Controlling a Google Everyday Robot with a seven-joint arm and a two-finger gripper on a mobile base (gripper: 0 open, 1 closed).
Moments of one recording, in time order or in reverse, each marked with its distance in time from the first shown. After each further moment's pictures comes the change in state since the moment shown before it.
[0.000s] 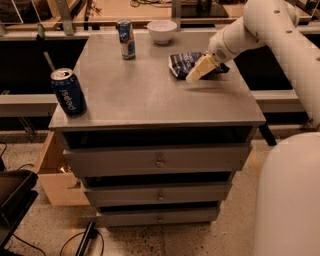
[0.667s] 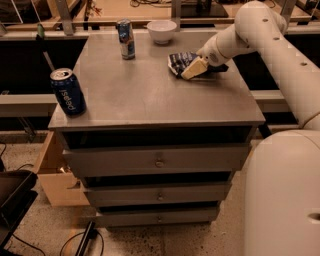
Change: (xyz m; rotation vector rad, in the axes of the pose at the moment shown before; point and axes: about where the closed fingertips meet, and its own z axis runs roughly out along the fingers) arm 0.001 -0.003 0.036 -0.013 -0.020 0.058
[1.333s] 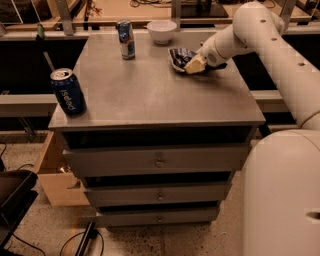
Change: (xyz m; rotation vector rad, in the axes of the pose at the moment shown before) arm 0.000 0.002 0.005 -0.006 0.001 0.002
